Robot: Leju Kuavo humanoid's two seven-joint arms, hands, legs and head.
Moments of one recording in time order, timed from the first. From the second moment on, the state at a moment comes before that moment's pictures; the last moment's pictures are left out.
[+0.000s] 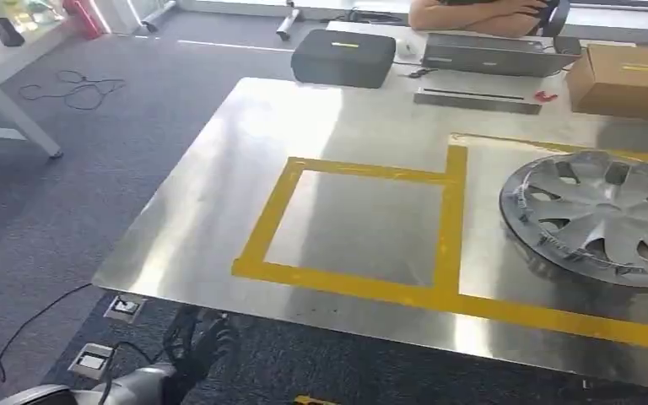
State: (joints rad) left arm -0.29 0.08 -0.62 -0.28 0.79 -0.09 -0.26; right arm -0.27 -0.37 0.24 -1.68 -0.02 -0.11 -0.17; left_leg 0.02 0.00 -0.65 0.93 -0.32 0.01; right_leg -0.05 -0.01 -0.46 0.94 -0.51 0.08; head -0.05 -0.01
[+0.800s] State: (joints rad) left arm -0.32 0.08 -0.62 -0.28 0.80 -0.08 -0.27; right arm -0.27 -0.34 0.26 -1.69 -0.20 -0.03 -0.25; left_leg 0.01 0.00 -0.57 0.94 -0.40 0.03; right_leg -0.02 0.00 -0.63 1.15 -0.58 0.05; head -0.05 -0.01
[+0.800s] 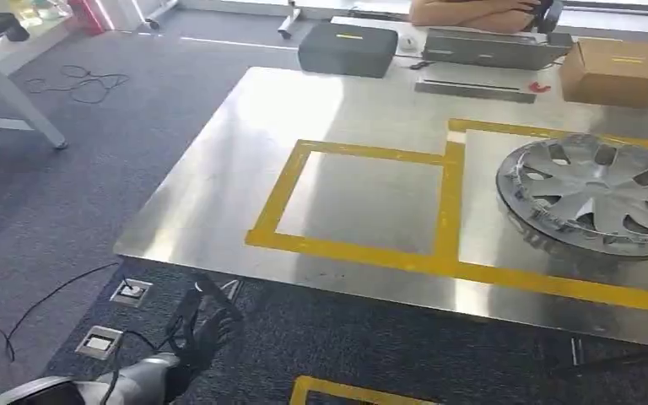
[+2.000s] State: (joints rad) left arm -0.30 0.08 -0.62 -0.28 0.80 -0.07 -0.28; right arm -0.26 -0.32 0.26 -1.64 -0.50 -0.03 -0.23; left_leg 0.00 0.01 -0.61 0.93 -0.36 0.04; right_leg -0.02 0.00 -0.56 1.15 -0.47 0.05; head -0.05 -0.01
